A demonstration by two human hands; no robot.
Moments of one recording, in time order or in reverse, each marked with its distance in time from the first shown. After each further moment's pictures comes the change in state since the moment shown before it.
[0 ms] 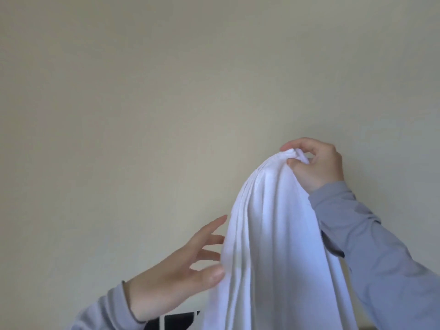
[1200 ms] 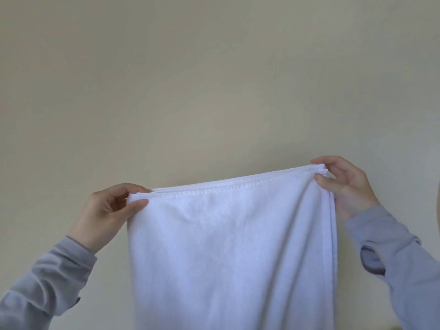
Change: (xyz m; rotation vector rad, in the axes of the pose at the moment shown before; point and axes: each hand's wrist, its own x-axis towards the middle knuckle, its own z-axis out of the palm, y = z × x) left_hand 0.035 0.007 -0.108 0.094 0.738 0.397; right_hand 0.016 0.061 -0.098 0.588 -0.161 0.045
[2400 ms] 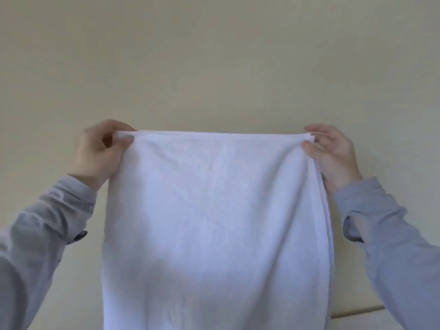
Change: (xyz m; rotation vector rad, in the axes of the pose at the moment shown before) left_hand 0.048 0.034 0.005 0.340 0.250 0.070; right_hand 0.007 -0.010 0.035 -0.014 0.120 -0.065
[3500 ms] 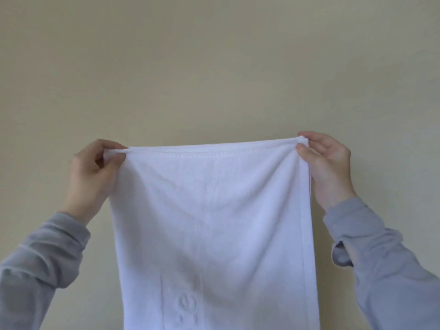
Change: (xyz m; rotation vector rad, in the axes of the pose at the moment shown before) left_hand -0.016 -0.040 -0.039 -0.001 0.111 -0.053; right_hand 0.000 -0.001 0.049 0.064 0.116 0.086
